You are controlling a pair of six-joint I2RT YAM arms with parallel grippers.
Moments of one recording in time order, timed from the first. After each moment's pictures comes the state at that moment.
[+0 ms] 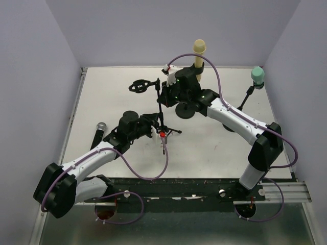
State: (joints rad) left arm -0.59 1.12 0.60 0.17 0.34 1.25; right arm 0.75 1.72 1.56 -0.32 -0.15 0.21
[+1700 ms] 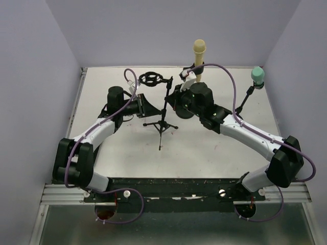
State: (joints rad) left arm -0.26 1.40 0.87 0.20 0.89 -0.64; right arm 0.76 1.47 1.20 0.05 0.05 0.31
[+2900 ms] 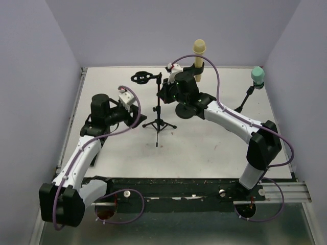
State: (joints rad) left arm -0.10 1.09 0.82 -0.14 0.77 0.08; right arm 0.75 1.74 1.47 -0.09 0.01 0.28
